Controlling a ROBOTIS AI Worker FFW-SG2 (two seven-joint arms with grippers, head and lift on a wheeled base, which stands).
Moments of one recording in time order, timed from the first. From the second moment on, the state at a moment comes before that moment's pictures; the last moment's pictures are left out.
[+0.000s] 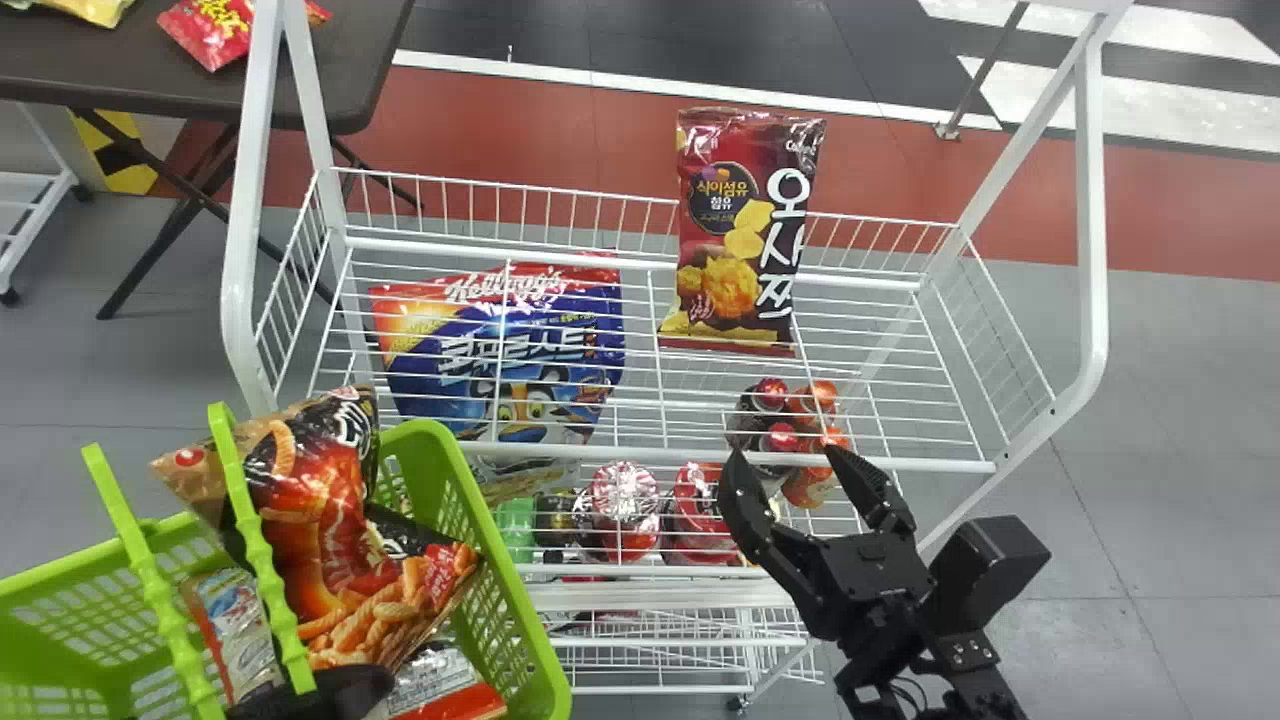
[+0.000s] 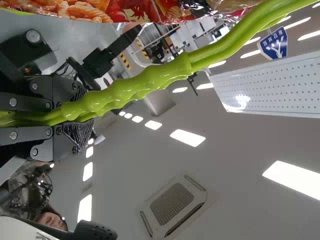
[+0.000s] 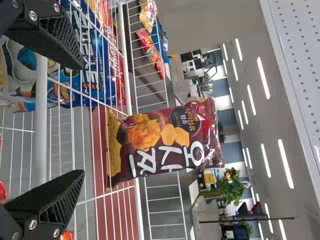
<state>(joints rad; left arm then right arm) 0.55 0.03 0.33 -2.09 0.51 1.01 -1.54 0.57 -0.15 0.01 -1.90 -0.29 -0.09 0.14</state>
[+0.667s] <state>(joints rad) 0.55 0.03 0.33 -2.09 0.51 1.01 -1.55 0.58 -0.15 0.01 -1.89 -0.30 -0.09 0.14</state>
